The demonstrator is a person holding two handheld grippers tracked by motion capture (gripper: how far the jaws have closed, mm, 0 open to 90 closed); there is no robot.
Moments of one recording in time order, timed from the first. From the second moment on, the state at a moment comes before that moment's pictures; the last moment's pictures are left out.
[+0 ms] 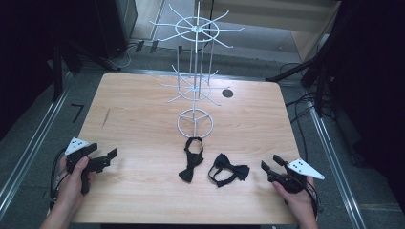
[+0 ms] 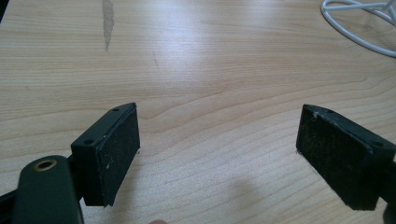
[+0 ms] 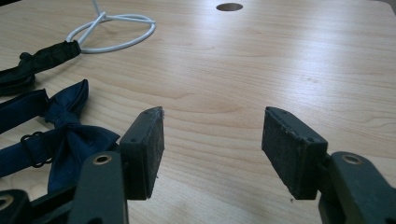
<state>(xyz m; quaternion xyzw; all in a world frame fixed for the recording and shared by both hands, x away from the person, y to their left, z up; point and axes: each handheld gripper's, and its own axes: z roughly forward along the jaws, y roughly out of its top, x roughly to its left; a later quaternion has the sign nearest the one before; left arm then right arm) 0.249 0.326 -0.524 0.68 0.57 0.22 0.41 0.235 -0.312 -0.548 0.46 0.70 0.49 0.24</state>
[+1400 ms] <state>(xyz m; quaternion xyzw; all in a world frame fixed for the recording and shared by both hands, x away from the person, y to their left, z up) 0.253 0.323 -0.525 0.69 0.57 0.22 0.38 0.233 -0.225 -0.528 0.41 0.75 0.48 0.21</state>
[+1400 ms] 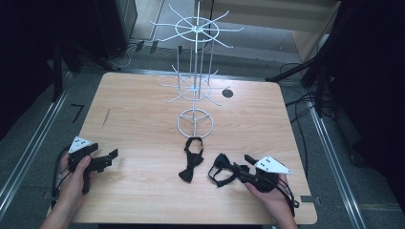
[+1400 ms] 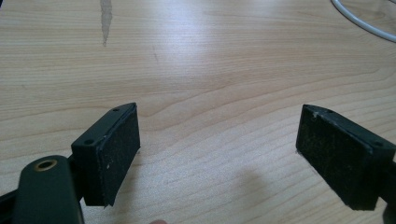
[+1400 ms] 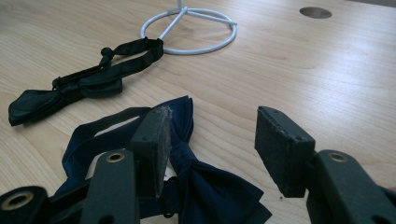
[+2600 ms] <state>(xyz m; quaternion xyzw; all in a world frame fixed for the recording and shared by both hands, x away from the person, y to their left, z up) 0.253 0.323 -0.525 0.69 0.57 0.22 0.38 0.235 -0.203 -0.545 0.39 0.81 0.38 0.19</state>
